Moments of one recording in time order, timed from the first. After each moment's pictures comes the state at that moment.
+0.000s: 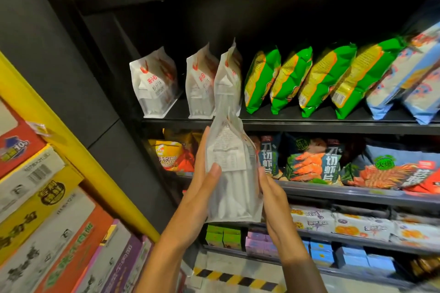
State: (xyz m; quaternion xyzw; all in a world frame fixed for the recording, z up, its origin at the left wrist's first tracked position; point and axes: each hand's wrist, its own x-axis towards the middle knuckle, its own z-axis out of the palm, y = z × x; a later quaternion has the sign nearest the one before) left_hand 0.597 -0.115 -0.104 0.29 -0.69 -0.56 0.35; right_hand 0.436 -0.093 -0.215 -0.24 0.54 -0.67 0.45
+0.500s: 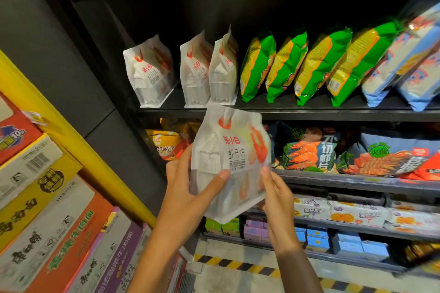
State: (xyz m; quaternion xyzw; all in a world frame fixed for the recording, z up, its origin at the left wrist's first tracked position) left_hand 0.607 -0.102 -0.121 0.43 -0.71 -0.42 0.38; right_hand 0.442 -0.062 -0.220 -0.16 0.54 -0.72 0.39
